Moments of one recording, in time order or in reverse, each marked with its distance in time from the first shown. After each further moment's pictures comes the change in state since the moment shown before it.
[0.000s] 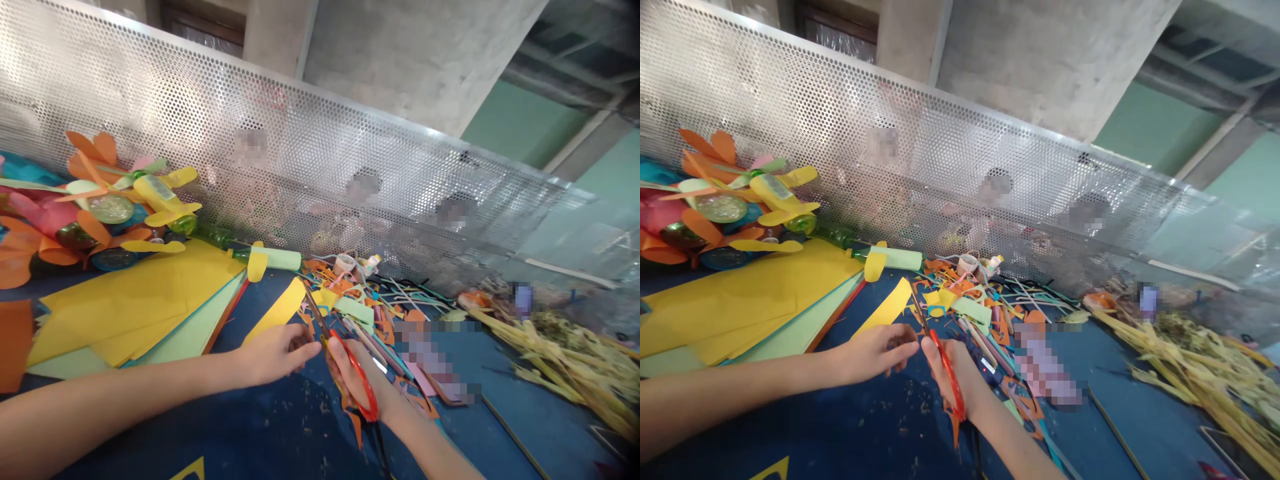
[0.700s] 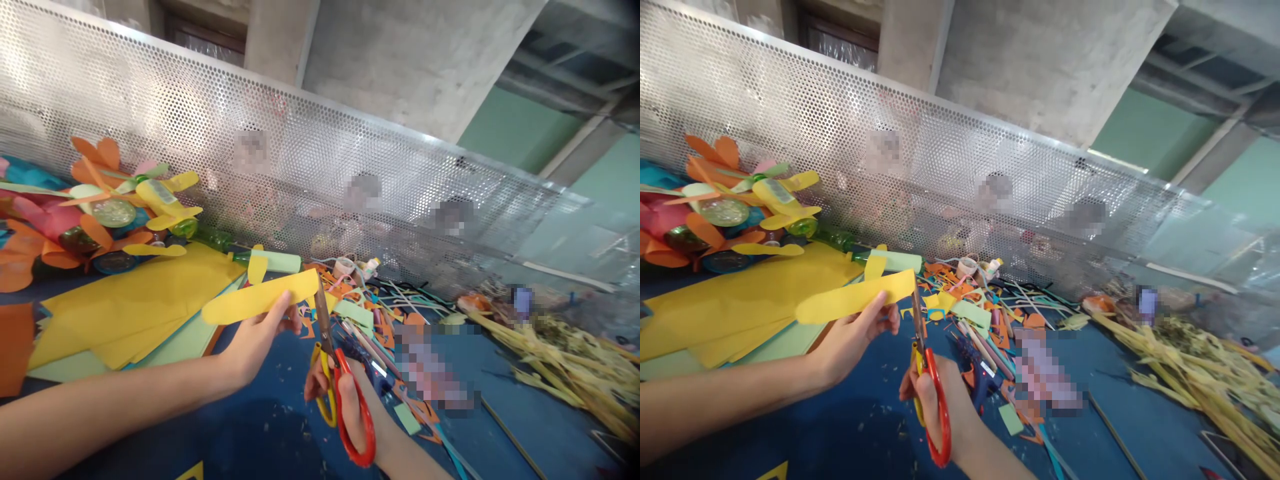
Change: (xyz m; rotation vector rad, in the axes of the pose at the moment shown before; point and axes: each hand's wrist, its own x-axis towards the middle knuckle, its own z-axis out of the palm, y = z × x) left_hand -0.005 0.024 -0.002 -0.652 0.468 0.178; right_hand -0.022 -0.020 0.019 0.195 -0.049 -0.186
